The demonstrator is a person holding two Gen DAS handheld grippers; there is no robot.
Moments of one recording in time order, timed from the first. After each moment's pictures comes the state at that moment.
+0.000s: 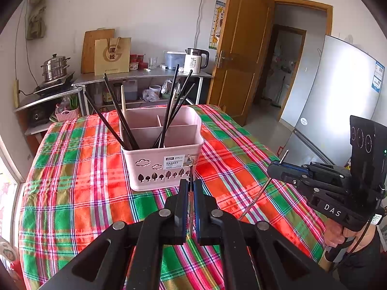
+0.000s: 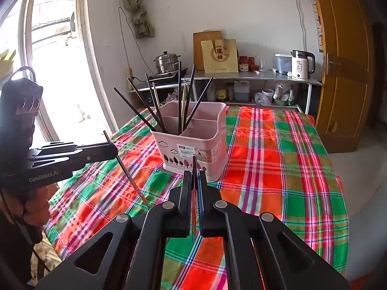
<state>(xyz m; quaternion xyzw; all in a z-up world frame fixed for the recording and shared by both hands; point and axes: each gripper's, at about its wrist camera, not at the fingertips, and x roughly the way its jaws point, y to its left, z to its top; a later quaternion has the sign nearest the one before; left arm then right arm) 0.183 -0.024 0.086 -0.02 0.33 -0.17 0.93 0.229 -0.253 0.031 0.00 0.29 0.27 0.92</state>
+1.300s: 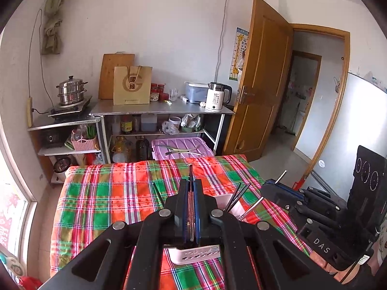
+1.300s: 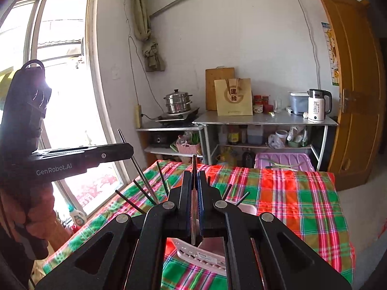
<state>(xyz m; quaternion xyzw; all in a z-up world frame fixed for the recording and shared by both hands) 0.293 0.036 0.193 -0.04 0.27 -0.12 0.95 0.326 -0.175 0.112 0.02 0.19 0.29 0.94</state>
